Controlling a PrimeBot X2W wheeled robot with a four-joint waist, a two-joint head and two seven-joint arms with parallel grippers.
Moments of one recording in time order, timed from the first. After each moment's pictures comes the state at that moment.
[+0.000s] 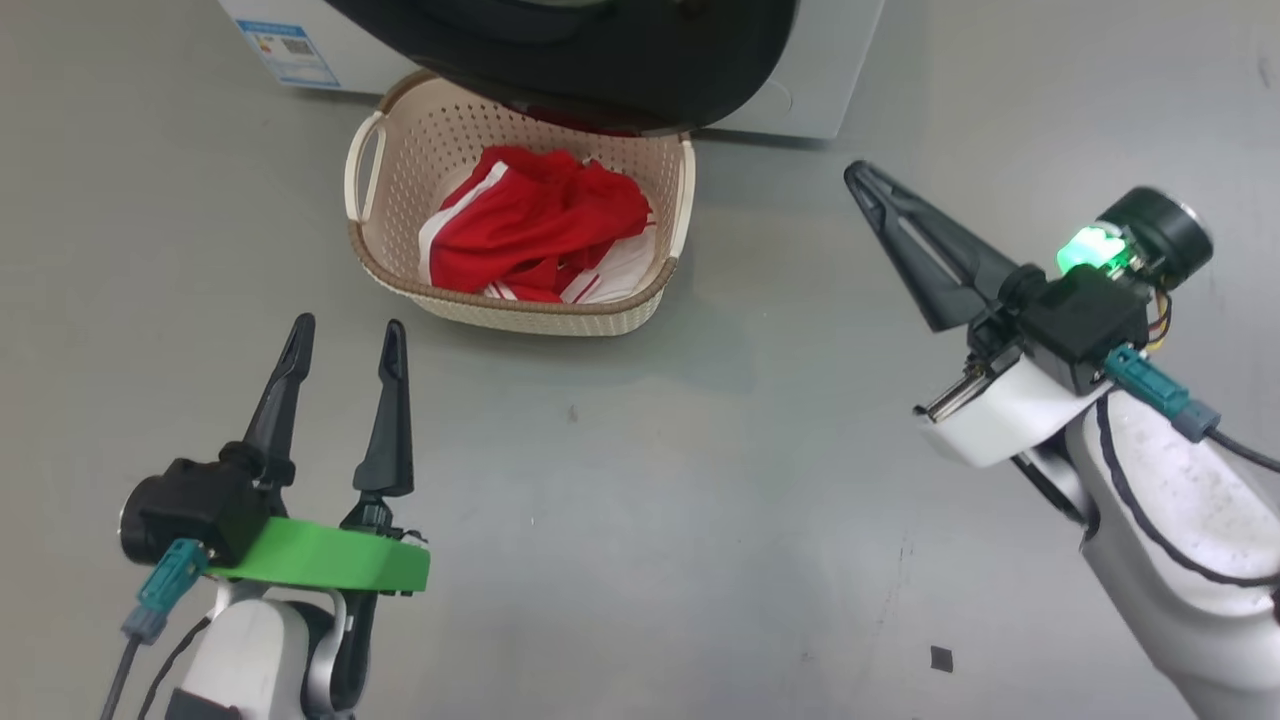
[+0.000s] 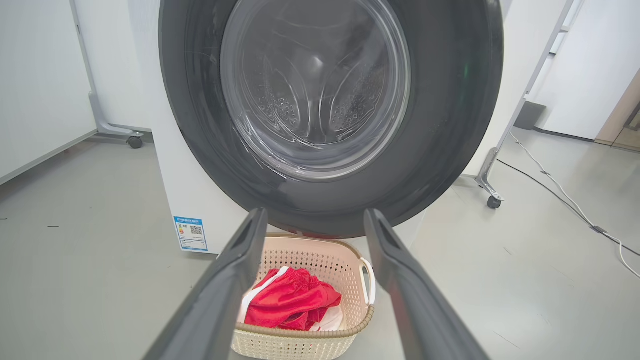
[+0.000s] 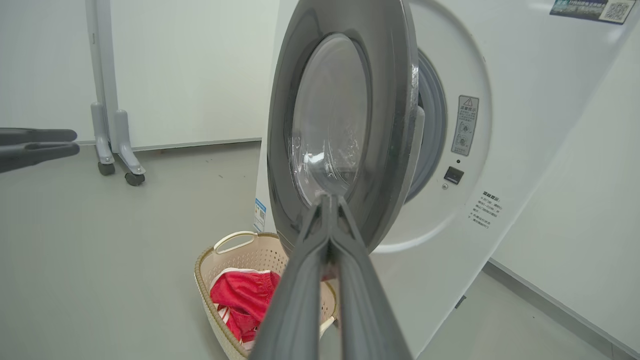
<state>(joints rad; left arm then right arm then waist) -0.19 0.06 -0.19 0.06 -0.38 -0.10 -0.26 -0.49 -0.32 0.50 0.05 0.22 0.13 -0.23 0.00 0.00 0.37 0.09</state>
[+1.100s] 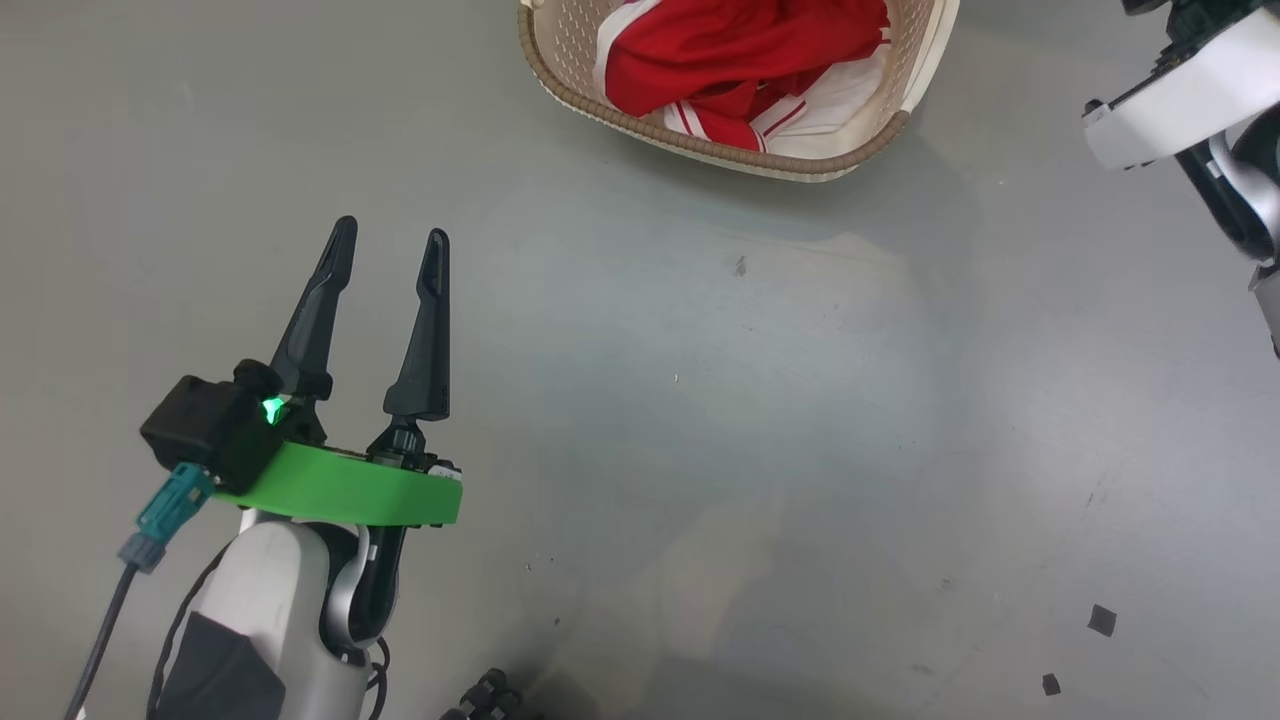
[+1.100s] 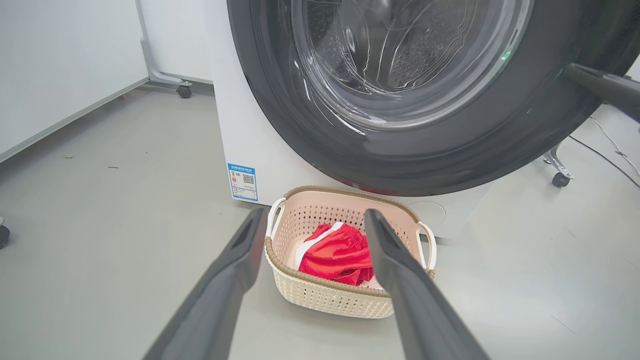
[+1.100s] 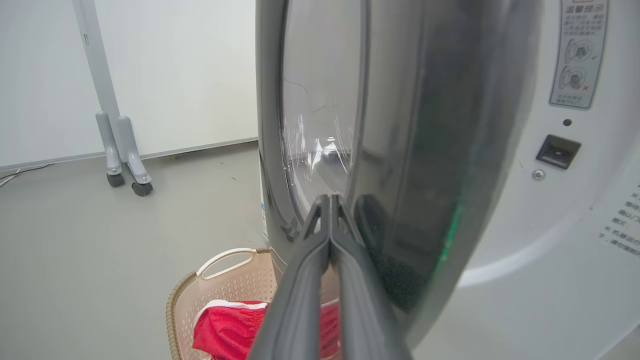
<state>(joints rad) -0.33 0.03 -0.24 0.07 -0.45 -0.11 -0.26 -0.93 -0.47 0.51 0.24 0.37 0.13 -0.16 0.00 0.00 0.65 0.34</state>
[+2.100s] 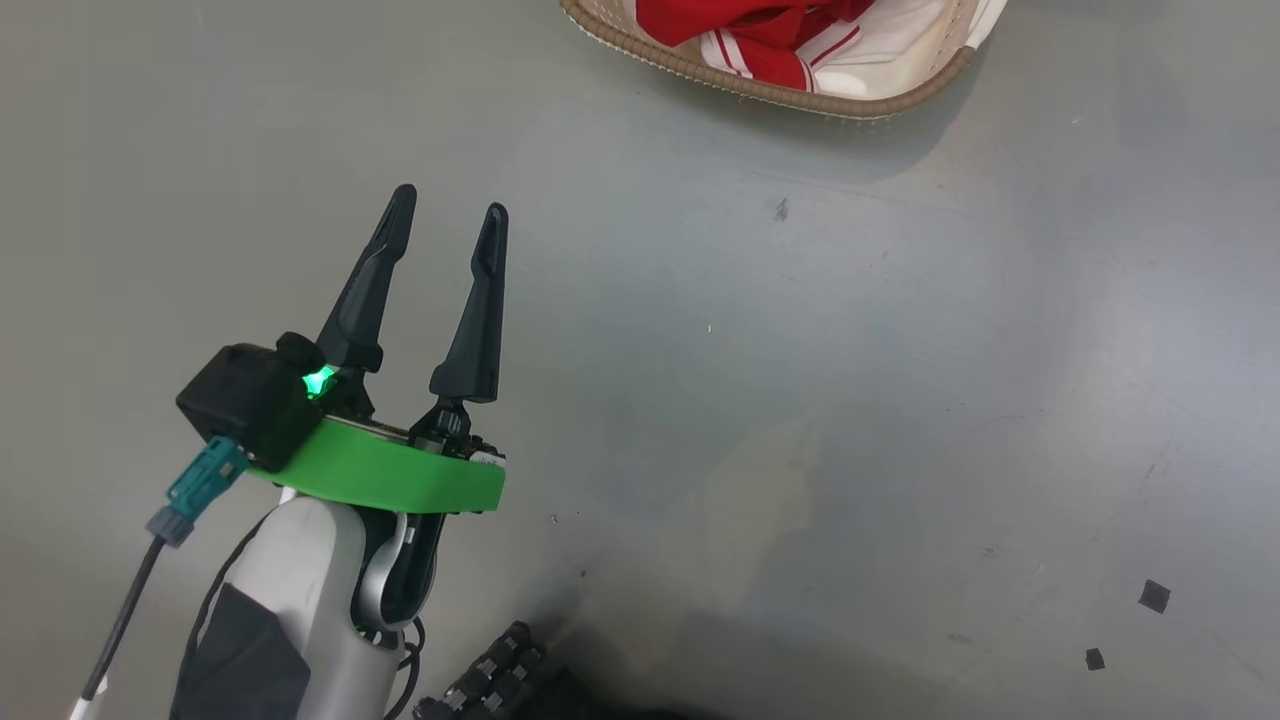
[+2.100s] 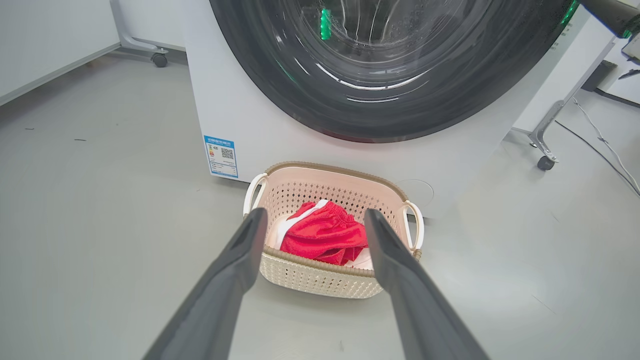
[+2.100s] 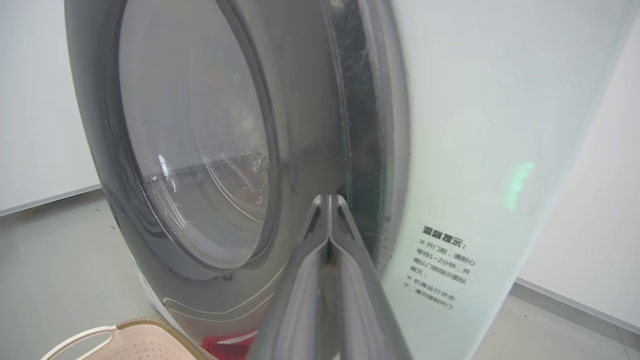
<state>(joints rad) -0.38 0.02 -0.32 0.05 -0.50 -0.11 -0.26 -1.27 -0.52 0.37 0.43 0.36 0.08 -0.11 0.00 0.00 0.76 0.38</state>
